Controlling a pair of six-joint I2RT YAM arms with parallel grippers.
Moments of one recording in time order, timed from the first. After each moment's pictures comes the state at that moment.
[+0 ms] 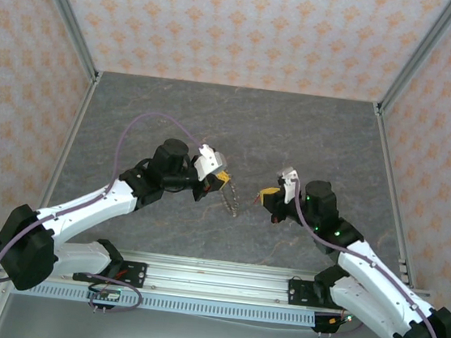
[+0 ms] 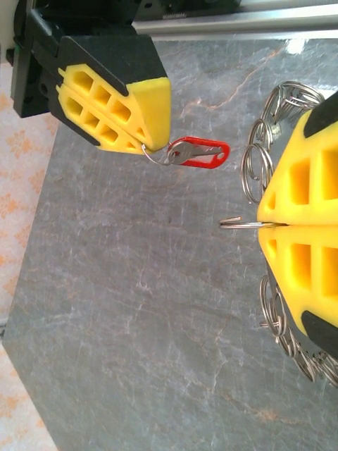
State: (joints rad) left arm -0.62 1.19 0.77 -0.06 0.47 0.17; right arm 0.55 0.78 0.46 -0.11 -0.39 0.12
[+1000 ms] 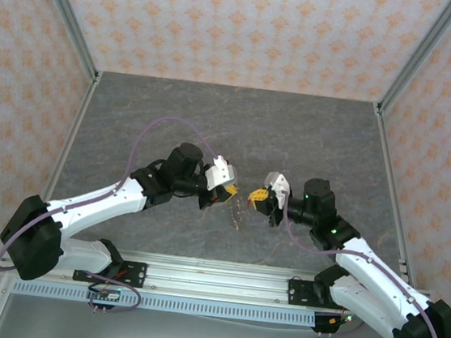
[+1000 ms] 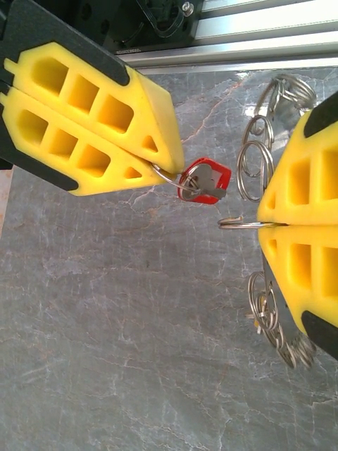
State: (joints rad) left arm -0.70 1.26 0.82 -0.15 0.48 0.25; right arm 0.56 0.83 0.45 -0.01 -0.59 -0.17
